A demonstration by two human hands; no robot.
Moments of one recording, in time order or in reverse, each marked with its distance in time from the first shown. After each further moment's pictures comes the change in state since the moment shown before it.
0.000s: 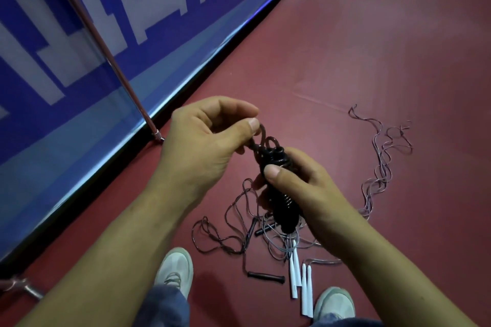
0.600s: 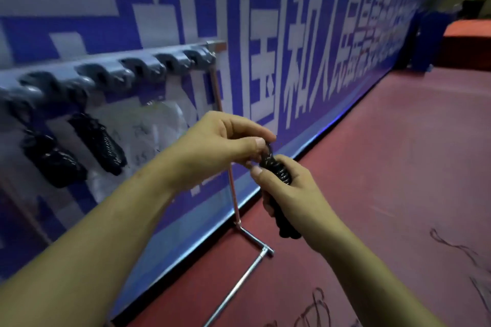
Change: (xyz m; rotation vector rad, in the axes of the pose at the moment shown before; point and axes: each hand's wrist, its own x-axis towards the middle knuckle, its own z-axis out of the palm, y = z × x) left_hand -0.001 0.239 -0.180 0.335 -0.182 0.100; right_hand 0.026 -0.192 0.173 -0.102 -0.148 -0.406
